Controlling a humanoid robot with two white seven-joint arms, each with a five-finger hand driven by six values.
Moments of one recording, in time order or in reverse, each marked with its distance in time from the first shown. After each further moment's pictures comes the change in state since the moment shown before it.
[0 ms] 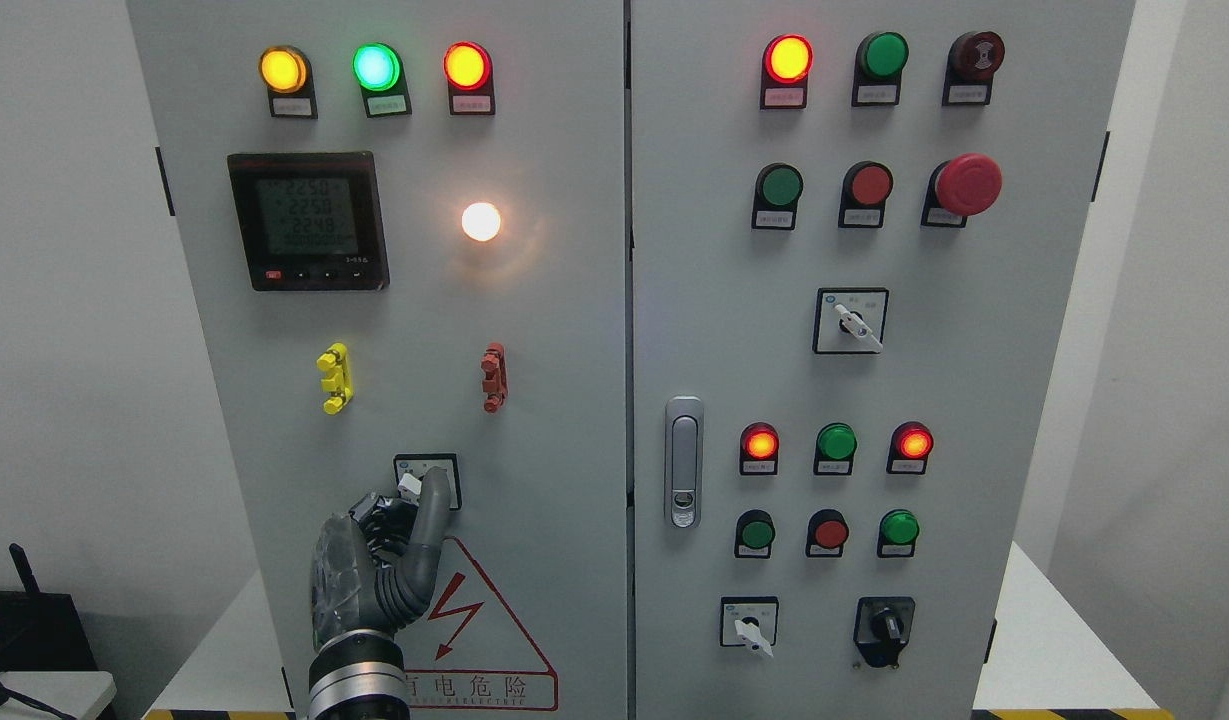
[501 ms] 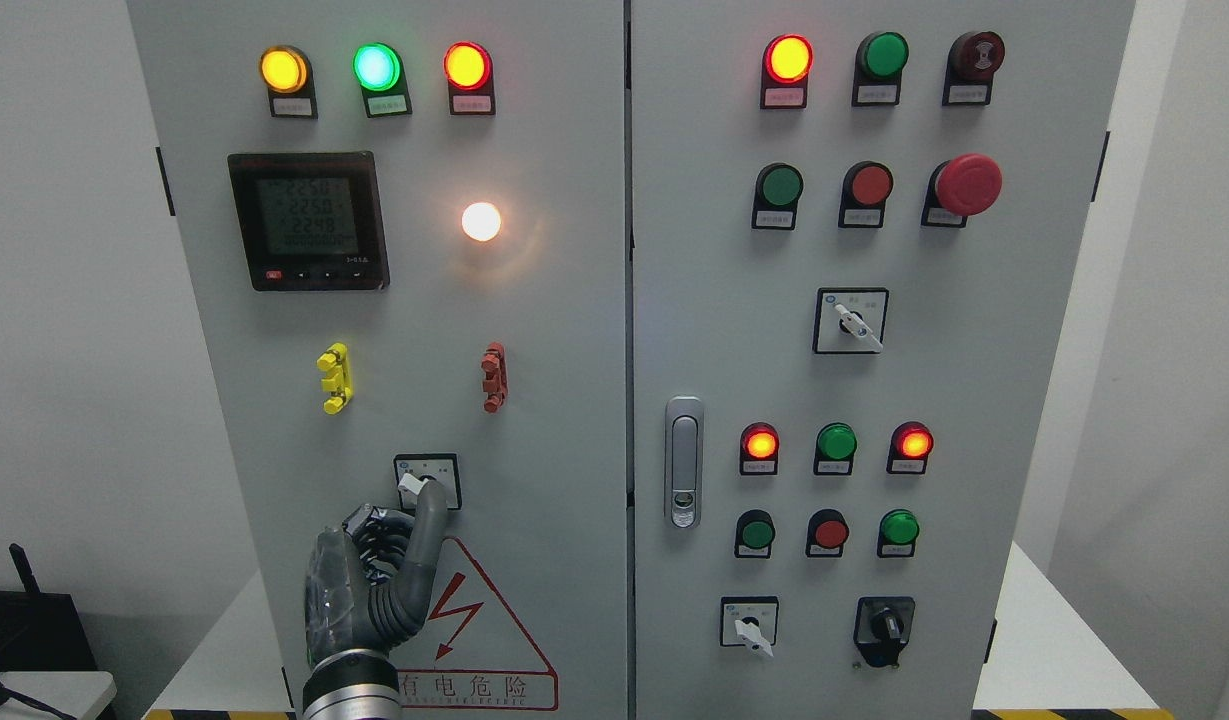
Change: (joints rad) left arm 0.067 0.000 0.004 -0.023 0.001 -0.112 0.004; right arm 0.000 0.000 0.000 0.000 0.000 0.000 0.000
